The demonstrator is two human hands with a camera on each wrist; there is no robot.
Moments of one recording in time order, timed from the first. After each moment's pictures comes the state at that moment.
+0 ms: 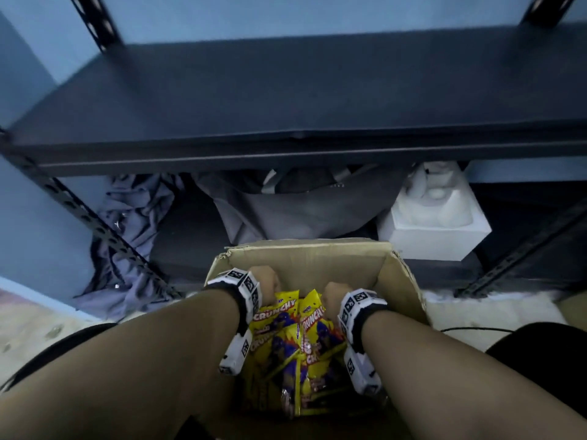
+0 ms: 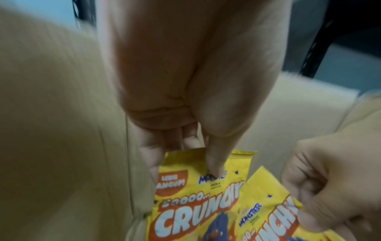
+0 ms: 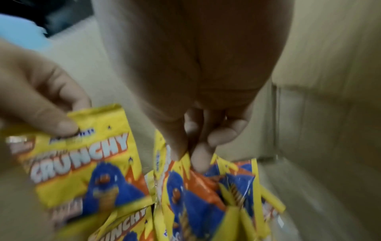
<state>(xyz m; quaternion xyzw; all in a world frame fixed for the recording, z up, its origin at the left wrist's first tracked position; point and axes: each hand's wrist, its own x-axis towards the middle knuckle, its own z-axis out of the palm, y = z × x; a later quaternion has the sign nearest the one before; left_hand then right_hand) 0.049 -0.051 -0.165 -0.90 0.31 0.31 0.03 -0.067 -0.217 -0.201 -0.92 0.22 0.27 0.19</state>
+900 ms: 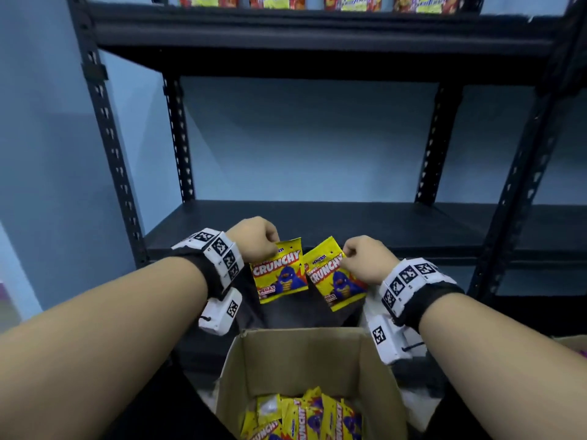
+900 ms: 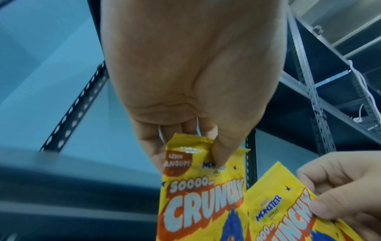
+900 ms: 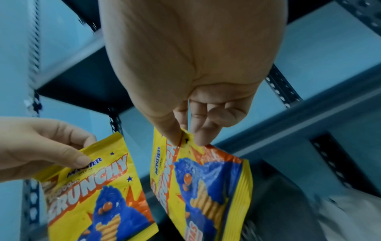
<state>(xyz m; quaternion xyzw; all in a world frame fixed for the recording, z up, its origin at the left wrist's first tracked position) -0.006 0.010 0.180 -0.90 0.38 0.02 -0.22 -0.144 -0.214 0.139 -0.94 0.20 -0.14 0.22</state>
